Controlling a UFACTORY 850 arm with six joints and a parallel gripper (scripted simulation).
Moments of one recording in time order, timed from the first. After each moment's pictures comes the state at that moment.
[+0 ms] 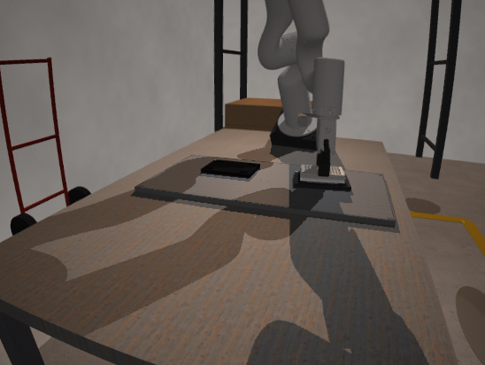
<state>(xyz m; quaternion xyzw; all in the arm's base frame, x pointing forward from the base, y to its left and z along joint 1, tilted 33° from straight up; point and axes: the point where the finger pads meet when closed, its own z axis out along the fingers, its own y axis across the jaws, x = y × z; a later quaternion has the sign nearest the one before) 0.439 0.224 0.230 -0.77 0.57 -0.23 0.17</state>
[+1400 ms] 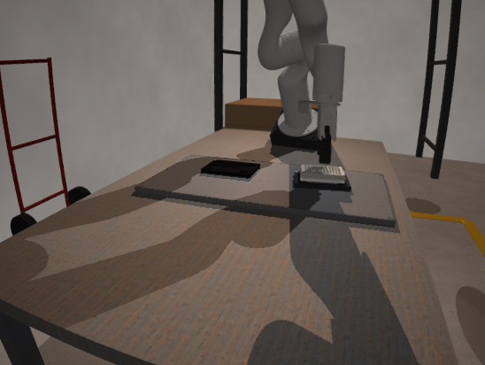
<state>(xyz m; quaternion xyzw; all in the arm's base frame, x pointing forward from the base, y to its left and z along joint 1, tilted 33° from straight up) 0.419 0.225 0.261 -0.77 0.57 -0.23 0.17</state>
